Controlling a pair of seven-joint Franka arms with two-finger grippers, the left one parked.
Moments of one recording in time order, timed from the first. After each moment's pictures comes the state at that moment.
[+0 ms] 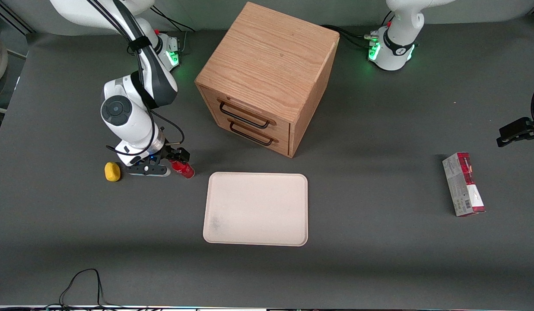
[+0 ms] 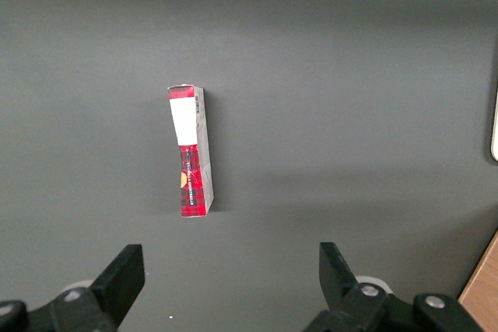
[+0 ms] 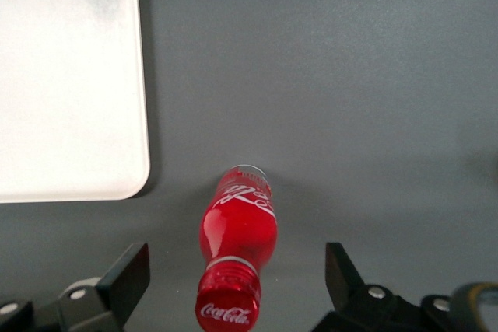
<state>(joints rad) 0.47 0.19 -0.14 -2.13 -0.01 2.33 0.42</state>
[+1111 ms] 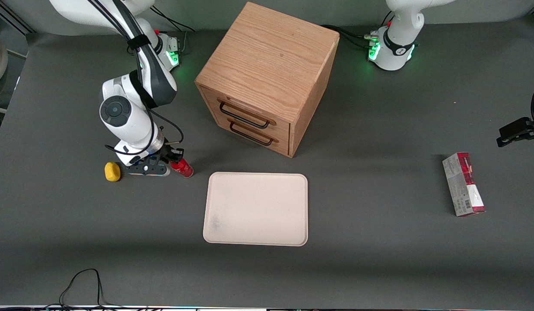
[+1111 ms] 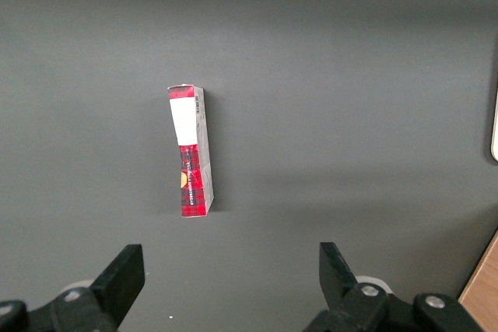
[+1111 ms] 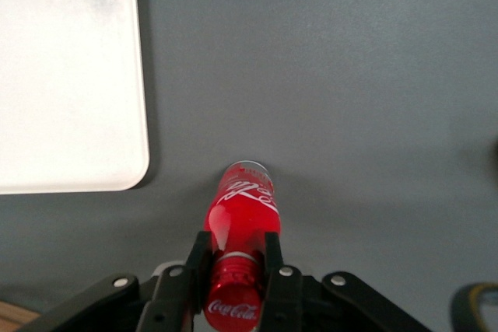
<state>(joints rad) 0.47 0.18 -0.14 -2.08 -0.01 2.23 0.42</state>
